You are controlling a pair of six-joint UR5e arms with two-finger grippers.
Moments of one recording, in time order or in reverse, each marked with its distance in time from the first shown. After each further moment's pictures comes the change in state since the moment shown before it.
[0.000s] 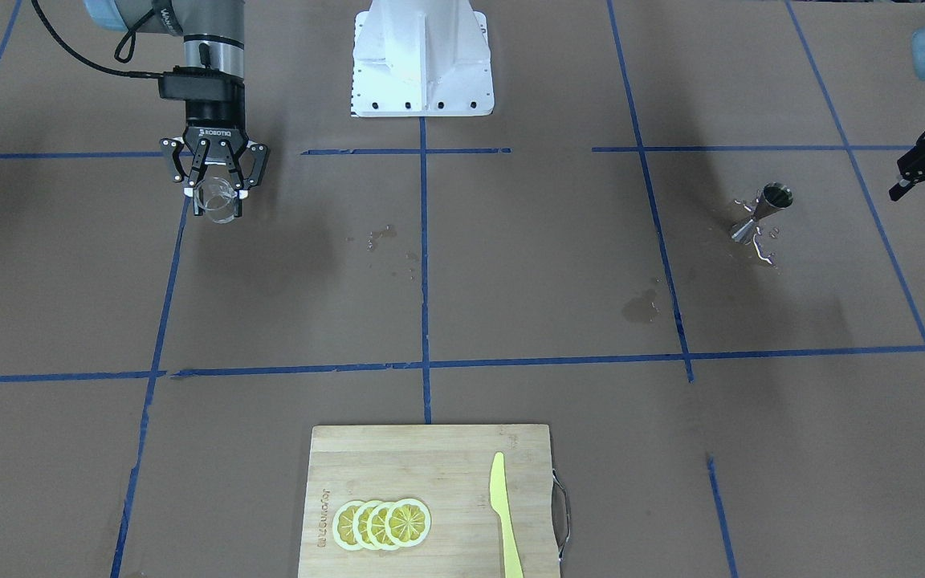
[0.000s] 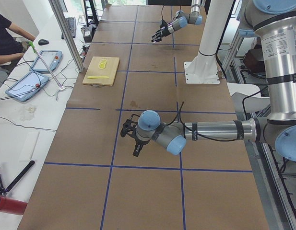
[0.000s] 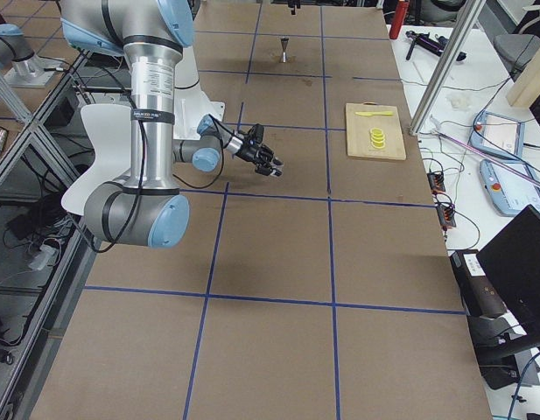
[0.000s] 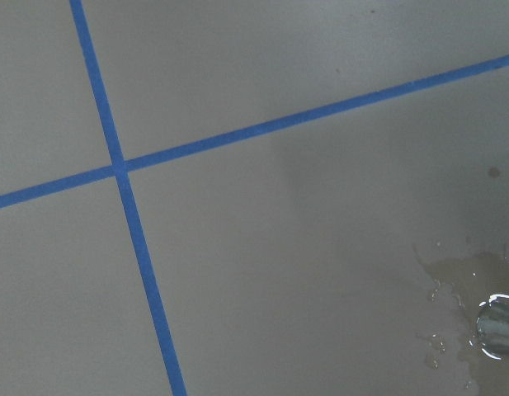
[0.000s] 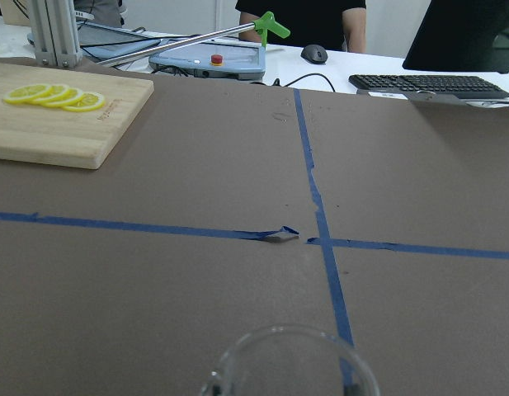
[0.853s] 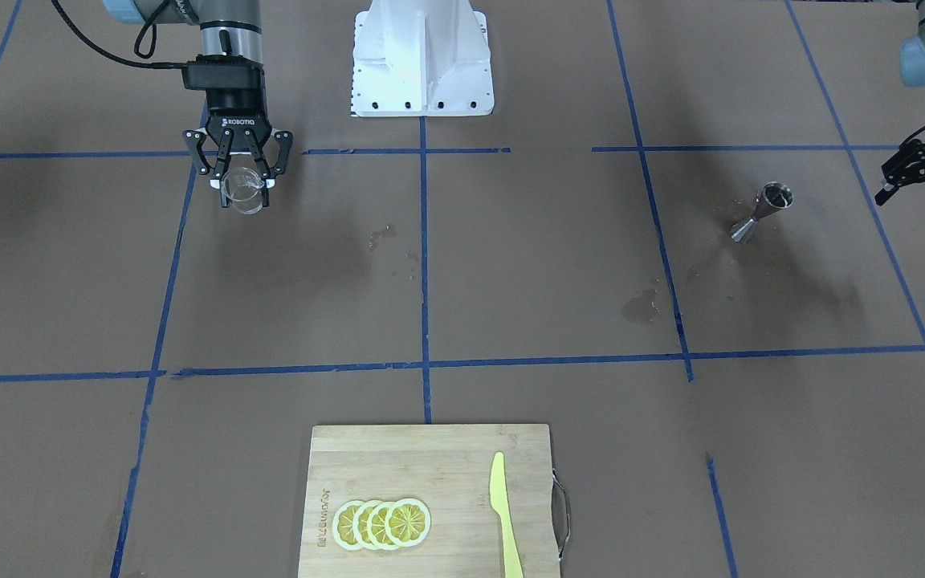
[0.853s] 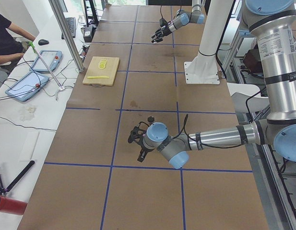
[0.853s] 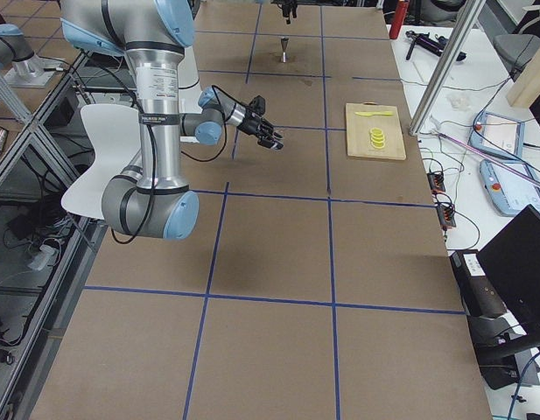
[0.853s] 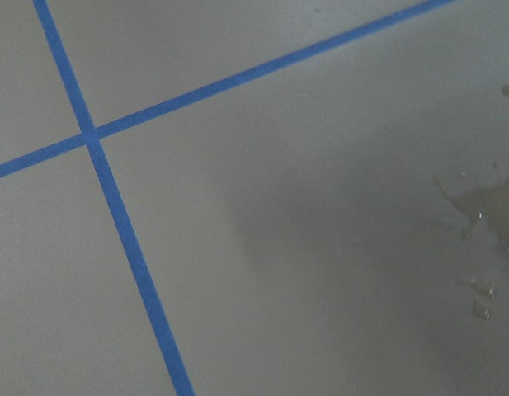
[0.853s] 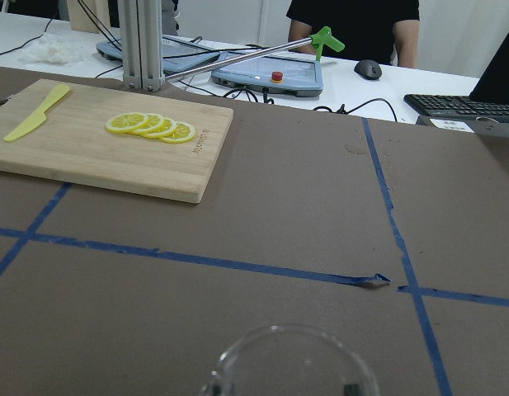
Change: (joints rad) left arm 0.099 0.021 0.112 -0.253 0.036 -0.106; right arm 0.000 0.160 0.156 -0.282 0.024 -0.104
